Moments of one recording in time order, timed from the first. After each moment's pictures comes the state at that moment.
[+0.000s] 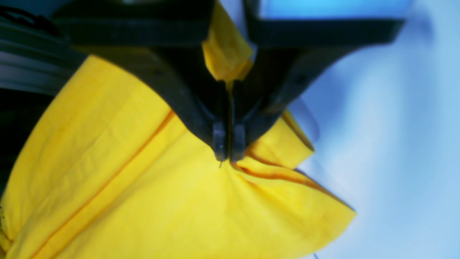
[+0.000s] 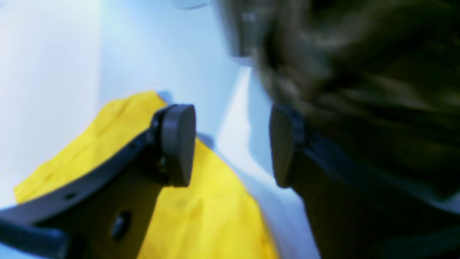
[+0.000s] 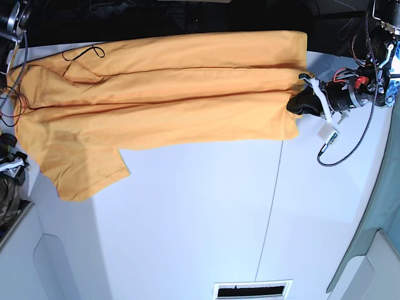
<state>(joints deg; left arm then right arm) 9.1 -32.1 1.9 76.7 -41.3 -39.1 37.1 17.0 24.6 17.9 48.1 17.9 20.7 -16.9</state>
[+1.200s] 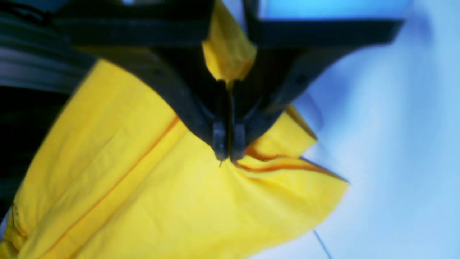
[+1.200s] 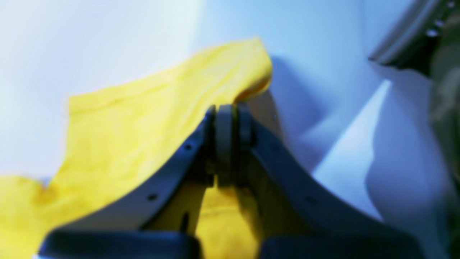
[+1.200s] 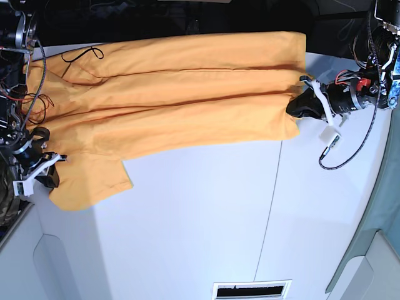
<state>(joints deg) 9.8 -33.2 1.8 79.7 -44.7 -38.9 38.8 17.5 22.9 8.4 45.1 9.3 29.6 -7.3</state>
